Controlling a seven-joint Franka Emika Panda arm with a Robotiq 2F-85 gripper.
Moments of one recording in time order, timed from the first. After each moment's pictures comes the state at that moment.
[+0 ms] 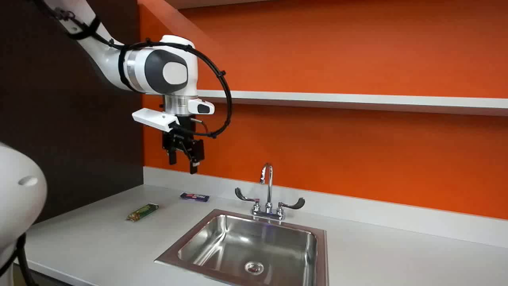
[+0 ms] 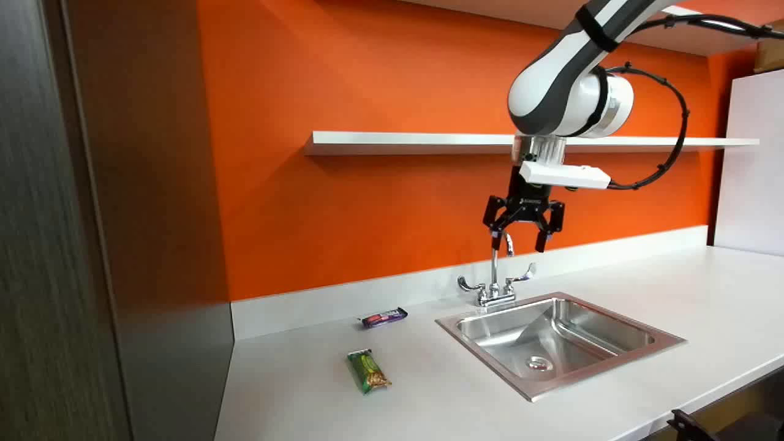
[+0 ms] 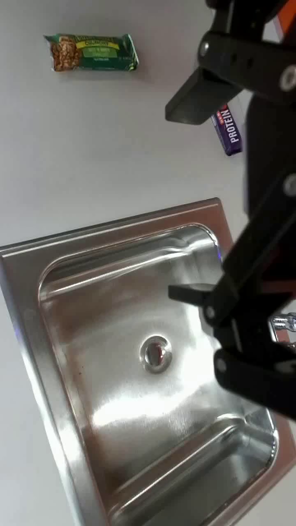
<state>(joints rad) 0.00 -0.42 -0.01 -2.62 0.09 2.38 0.15</state>
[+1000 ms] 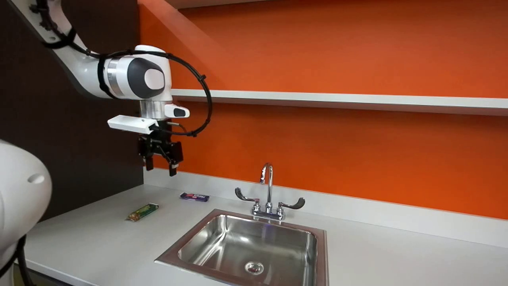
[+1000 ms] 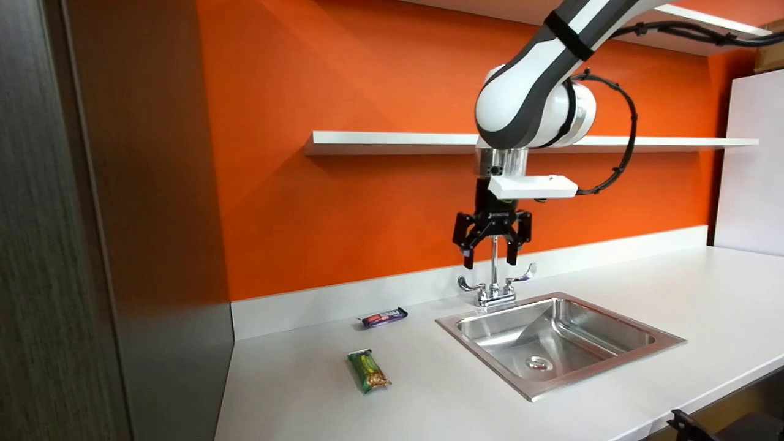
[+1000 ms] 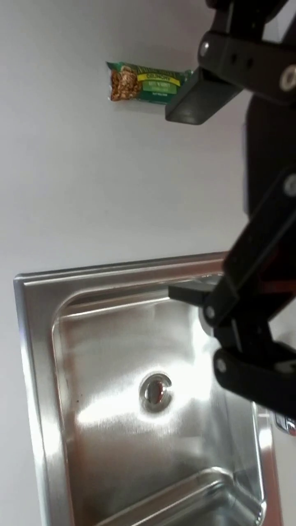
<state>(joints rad) 0.05 -0.35 0.14 -2.60 0.05 2.38 0.20</state>
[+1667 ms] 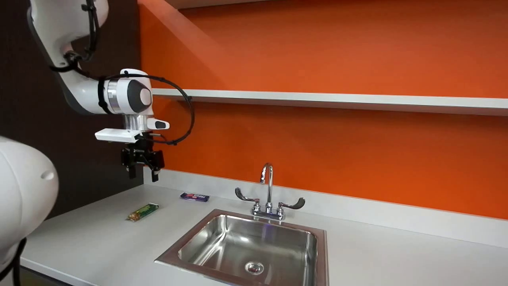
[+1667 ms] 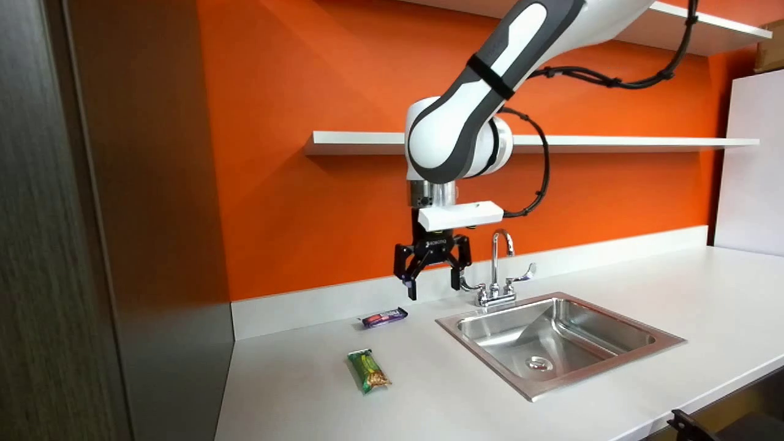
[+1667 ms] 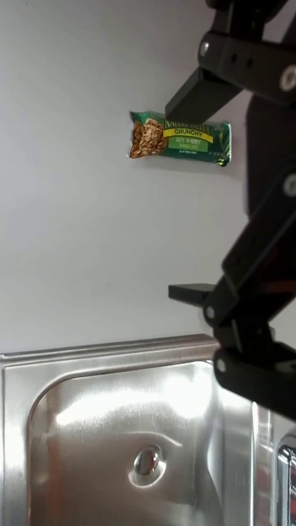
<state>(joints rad) 0.14 -0.03 0.25 -2.38 -0.06 2.38 0.37</state>
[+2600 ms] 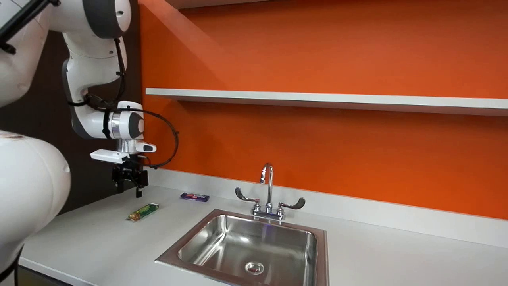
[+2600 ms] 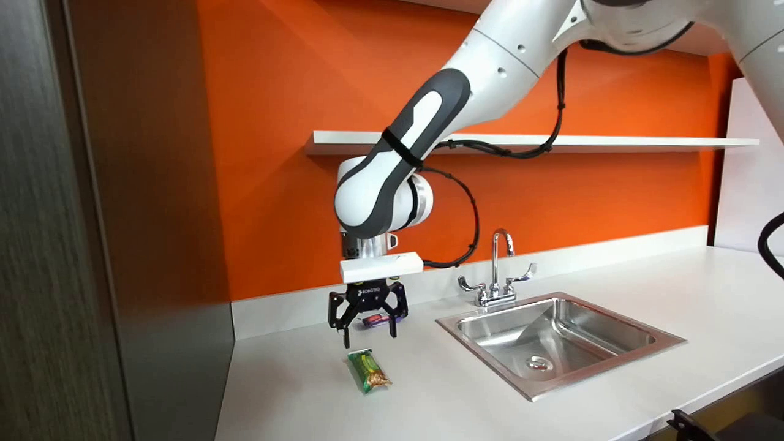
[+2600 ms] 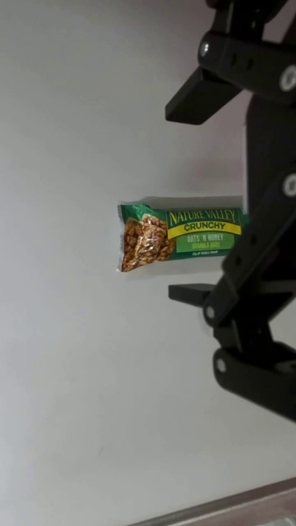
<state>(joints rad) 0.34 0.43 0.18 -2.00 -0.08 2.38 0.55</state>
